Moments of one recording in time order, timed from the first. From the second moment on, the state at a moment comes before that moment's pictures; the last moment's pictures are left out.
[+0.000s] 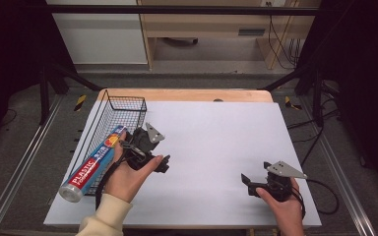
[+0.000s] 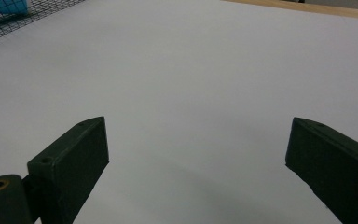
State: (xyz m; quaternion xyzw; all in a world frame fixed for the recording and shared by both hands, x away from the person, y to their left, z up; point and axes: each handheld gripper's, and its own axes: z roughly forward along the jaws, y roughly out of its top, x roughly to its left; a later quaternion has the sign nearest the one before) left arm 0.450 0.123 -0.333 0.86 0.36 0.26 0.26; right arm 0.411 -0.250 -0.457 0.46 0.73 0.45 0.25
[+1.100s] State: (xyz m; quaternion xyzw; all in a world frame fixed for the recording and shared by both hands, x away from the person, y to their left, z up) left arm 0.446 0.069 -0.403 0.89 0.29 0.19 0.31; right arm 0.411 -0.252 -0.457 0.46 0.73 0.44 0.25
